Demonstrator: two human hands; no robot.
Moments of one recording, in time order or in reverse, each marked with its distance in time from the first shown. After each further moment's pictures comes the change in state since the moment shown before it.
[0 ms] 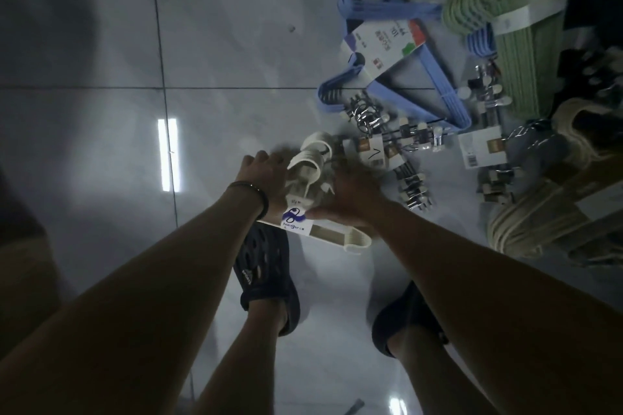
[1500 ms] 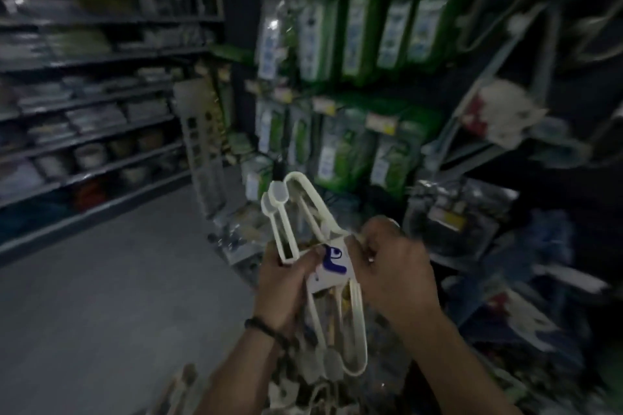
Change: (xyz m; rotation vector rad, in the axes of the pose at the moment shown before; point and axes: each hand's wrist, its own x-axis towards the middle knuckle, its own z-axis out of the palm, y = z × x) left_hand -0.718 0.557 -0.712 -1.444 0.182 0.924; right_hand -1.020 -0.082 -0.571 0.138 1.743 0.526
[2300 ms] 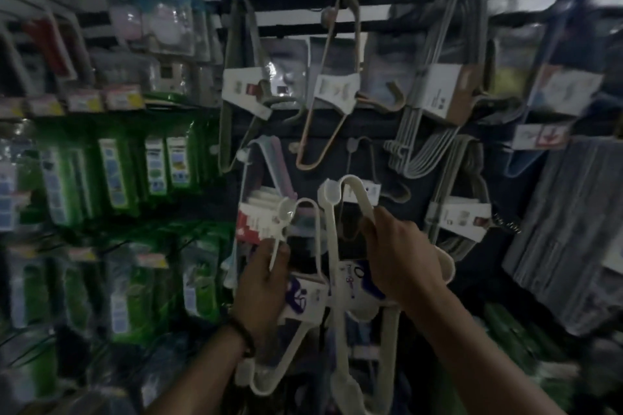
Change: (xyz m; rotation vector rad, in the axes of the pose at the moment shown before) left_hand 0.014 0.045 0.355 0.405 -0.586 0.663; right_hand 0.059 0.227 -0.276 -0.305 0.419 0.306
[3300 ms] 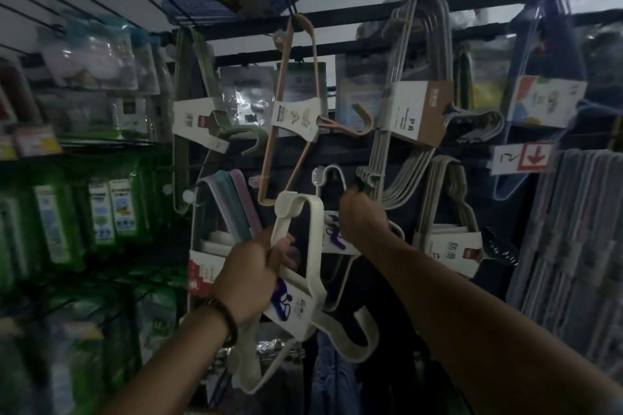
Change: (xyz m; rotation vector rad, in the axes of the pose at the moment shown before) left_hand 0.118 0.040 0.063 0.386 -0.147 0.170; right_hand 0.206 0.084 0.073 -0.309 -0.082 0.048
